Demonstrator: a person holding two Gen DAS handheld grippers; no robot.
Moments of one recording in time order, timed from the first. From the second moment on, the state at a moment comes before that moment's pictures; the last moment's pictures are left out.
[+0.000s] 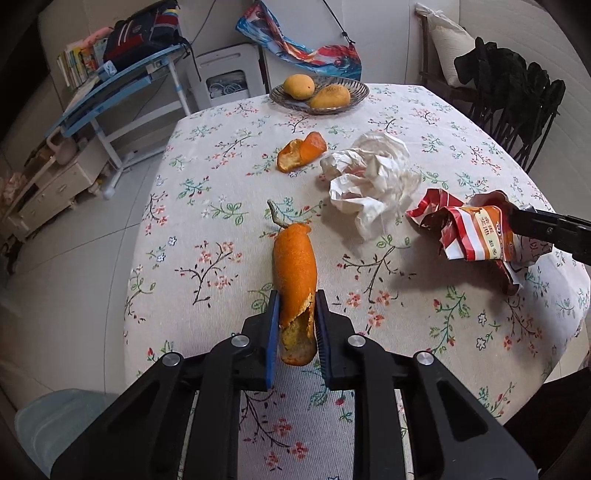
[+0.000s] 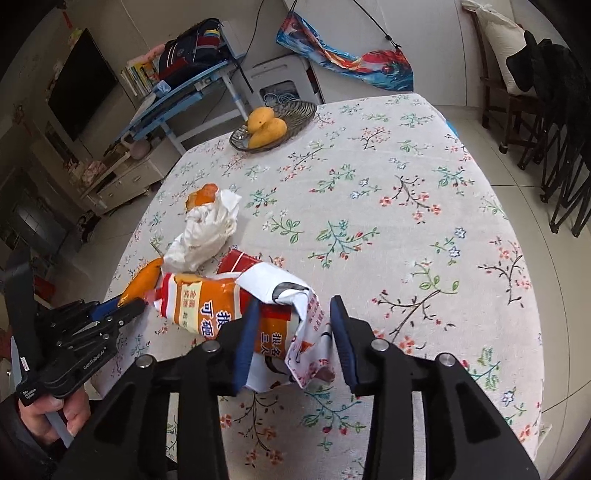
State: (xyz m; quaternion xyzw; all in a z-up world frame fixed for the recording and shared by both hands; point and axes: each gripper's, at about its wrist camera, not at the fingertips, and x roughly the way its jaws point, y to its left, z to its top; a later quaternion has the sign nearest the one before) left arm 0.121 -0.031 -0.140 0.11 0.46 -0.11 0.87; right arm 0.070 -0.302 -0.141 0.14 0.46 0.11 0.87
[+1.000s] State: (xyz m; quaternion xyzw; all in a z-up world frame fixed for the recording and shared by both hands) left arm 0.076 0.006 -0.103 -0.02 0.43 -0.15 0.89; right arm 0.019 -0.290 -0.120 0.19 0.41 0.14 0.88
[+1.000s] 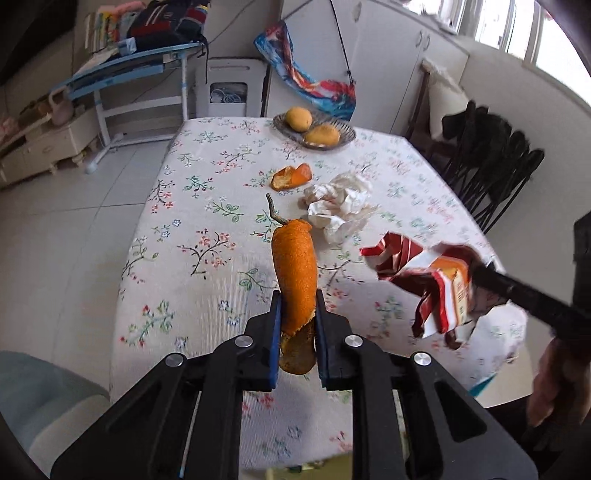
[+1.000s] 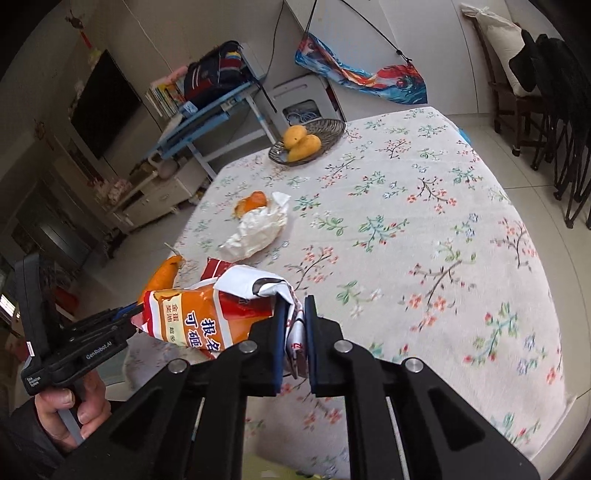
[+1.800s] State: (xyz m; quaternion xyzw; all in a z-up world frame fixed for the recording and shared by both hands) left arm -0.011 0.021 -0.098 -0.02 0.40 -0.14 0.90; right arm -0.052 -0.292 -0.127 0.21 0.39 0.14 0.88
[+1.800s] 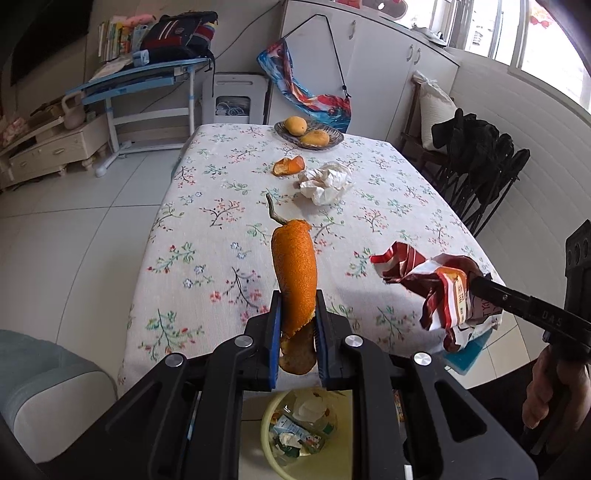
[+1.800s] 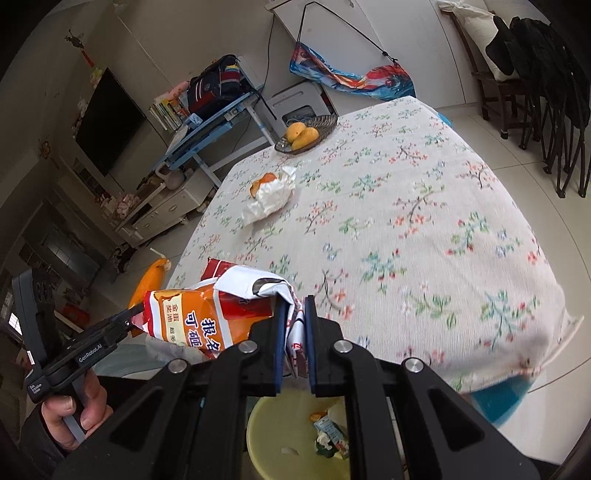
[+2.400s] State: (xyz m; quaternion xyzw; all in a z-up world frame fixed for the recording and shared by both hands) left arm -0.049 0.025 -0.099 -0.02 0.39 -0.15 0.91; right arm -0.089 -0.271 -0.140 0.18 0.42 0.15 0.88
